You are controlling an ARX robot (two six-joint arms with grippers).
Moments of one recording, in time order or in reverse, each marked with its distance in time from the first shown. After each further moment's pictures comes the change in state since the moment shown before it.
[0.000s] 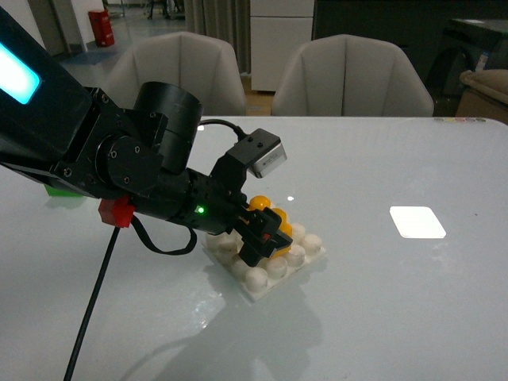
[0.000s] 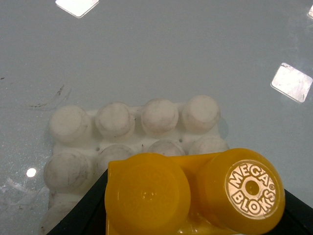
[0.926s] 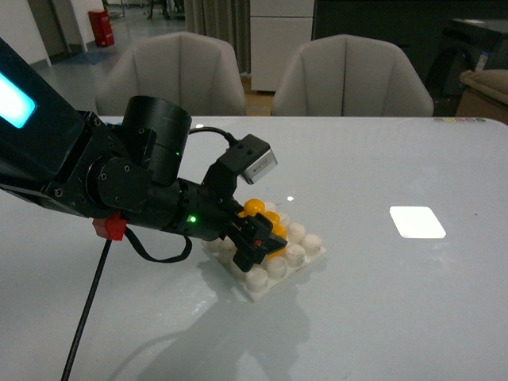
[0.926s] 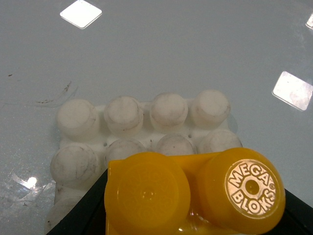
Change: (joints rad) left arm 0.023 0.026 -0.037 0.096 0.026 0.002; right arm 0.000 0.000 0.000 0.000 0.000 0.000
